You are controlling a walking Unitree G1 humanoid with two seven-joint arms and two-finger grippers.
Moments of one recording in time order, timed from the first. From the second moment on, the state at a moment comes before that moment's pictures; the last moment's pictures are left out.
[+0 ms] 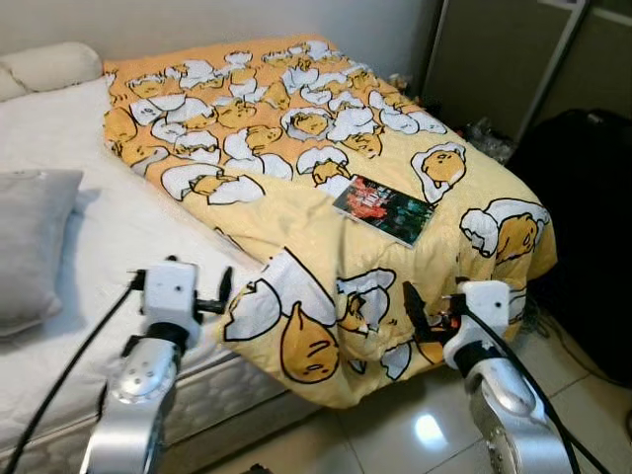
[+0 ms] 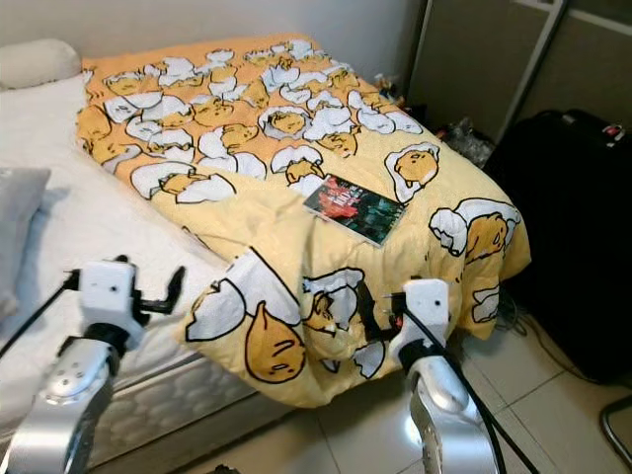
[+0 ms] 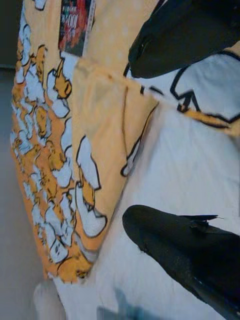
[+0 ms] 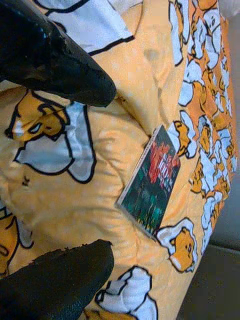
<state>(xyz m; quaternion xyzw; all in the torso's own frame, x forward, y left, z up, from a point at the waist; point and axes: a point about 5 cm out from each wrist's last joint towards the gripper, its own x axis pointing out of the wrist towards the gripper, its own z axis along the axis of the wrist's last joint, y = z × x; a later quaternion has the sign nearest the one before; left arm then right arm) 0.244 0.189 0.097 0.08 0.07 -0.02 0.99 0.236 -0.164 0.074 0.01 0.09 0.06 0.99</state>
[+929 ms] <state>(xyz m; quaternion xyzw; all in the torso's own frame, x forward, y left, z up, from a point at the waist) 0.243 0.183 0.094 0.07 0.07 -0.03 0.99 0.241 -0.167 0.074 0.00 0.08 0.06 0.99</state>
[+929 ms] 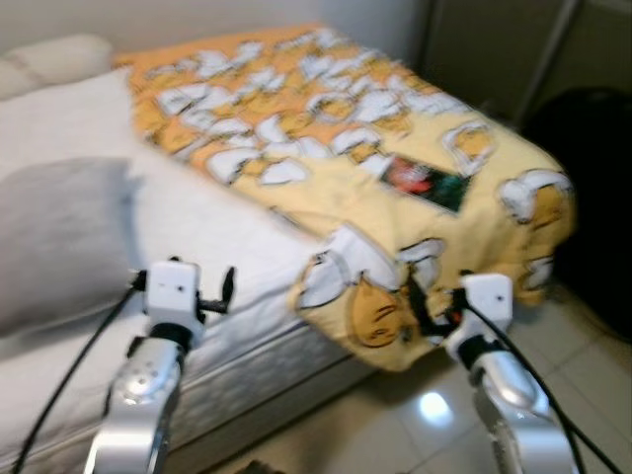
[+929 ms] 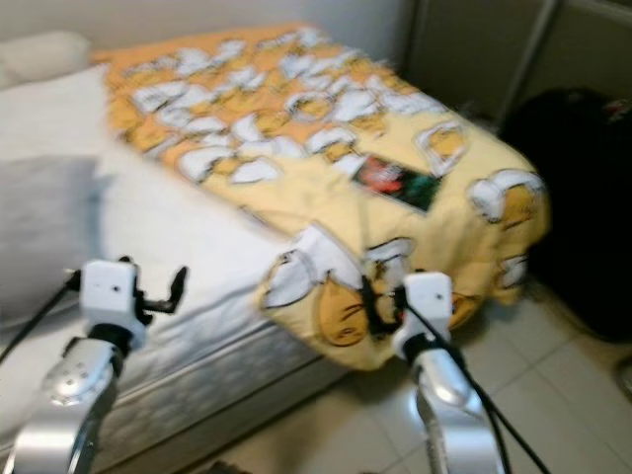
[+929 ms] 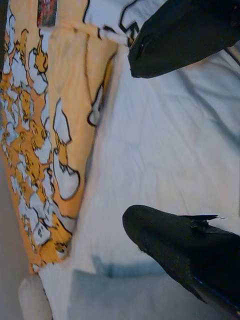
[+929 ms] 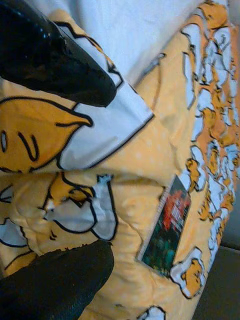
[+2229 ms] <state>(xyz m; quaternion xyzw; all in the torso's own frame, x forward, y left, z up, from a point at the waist) 0.242 0.184 0.097 0.08 0.07 -0.03 0.99 0.248 -0.164 0.072 0.00 0.09 0.06 0.99</state>
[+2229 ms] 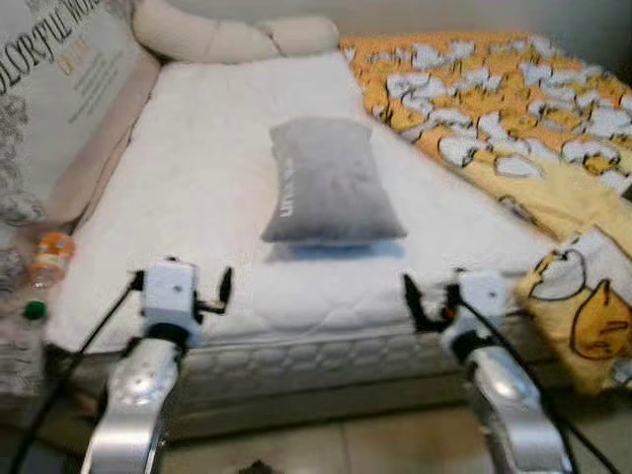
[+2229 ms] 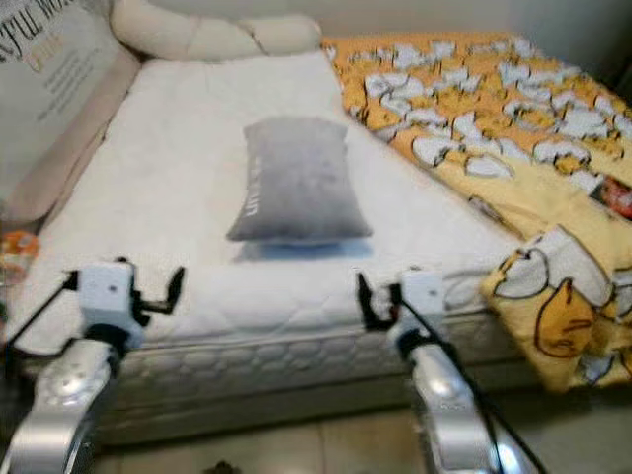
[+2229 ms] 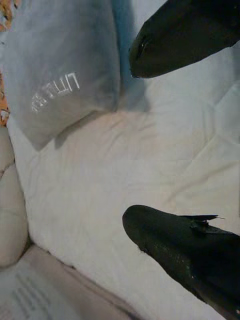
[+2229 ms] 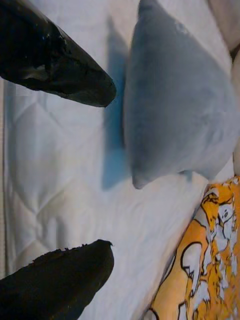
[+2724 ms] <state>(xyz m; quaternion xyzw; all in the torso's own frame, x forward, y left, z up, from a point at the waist) 0.243 0.184 0.099 0.07 0.07 -0.02 0.99 0.251 -0.164 0.072 0.00 0.08 0.06 0.99</state>
